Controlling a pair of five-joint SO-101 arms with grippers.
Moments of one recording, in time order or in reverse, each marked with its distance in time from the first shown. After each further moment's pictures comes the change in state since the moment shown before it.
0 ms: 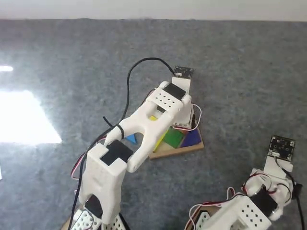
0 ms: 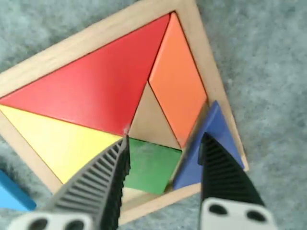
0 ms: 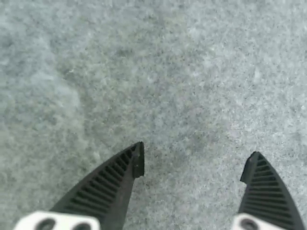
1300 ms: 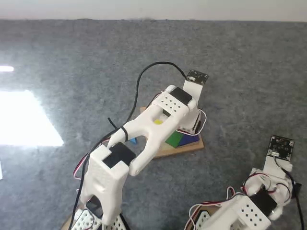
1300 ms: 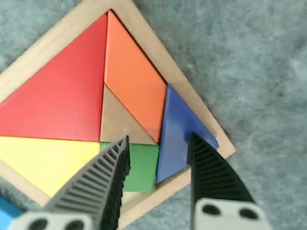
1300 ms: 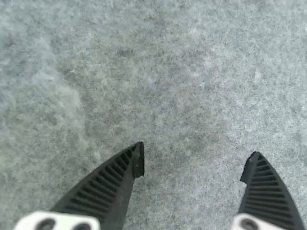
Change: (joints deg) left arm 3.0 -0.1 0.6 -1.7 -9.1; right arm -0.2 0.0 0.0 0.0 0.0
